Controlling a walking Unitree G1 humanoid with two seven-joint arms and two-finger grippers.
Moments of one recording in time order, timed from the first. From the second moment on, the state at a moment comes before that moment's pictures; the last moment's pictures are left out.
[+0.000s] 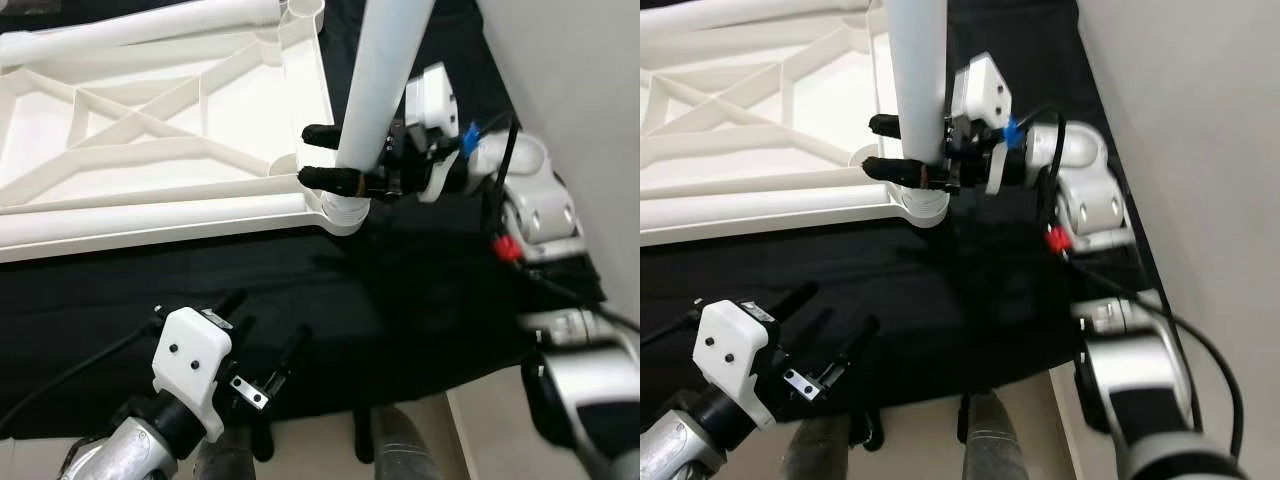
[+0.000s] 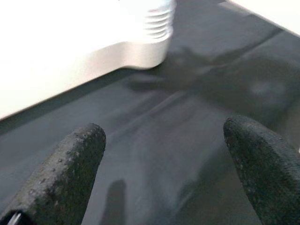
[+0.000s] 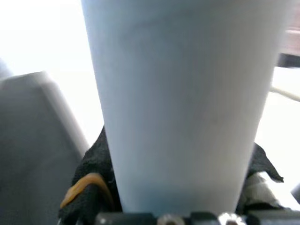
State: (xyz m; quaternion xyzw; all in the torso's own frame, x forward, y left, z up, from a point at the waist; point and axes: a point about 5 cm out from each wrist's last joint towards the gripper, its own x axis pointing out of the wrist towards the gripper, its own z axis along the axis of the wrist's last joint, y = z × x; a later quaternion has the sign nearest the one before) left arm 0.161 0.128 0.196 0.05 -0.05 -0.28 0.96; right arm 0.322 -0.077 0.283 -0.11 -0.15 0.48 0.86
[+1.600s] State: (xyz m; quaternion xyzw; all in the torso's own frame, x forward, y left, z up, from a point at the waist) left arm 0.240 0.145 0.269 0.05 -0.23 -0.23 0.94; right arm 0.314 -0.078 0.238 0.03 -0.07 0.21 0.98
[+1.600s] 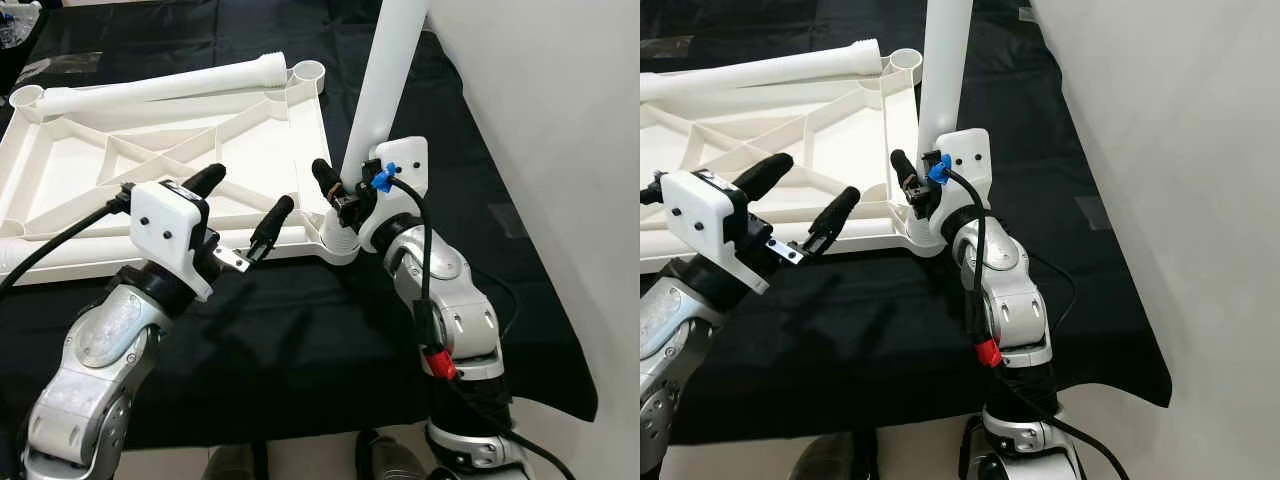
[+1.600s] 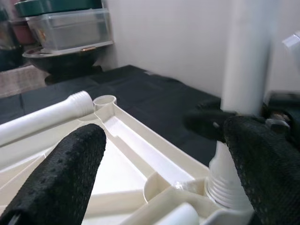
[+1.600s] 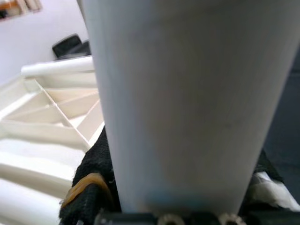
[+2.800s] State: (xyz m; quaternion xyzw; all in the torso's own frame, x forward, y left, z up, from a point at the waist) left arm 0.248 0.142 0.285 -0.04 -0.22 -0.23 0.95; right arm 0.304 -0.055 0.242 -0.13 -0.09 0.34 0.93
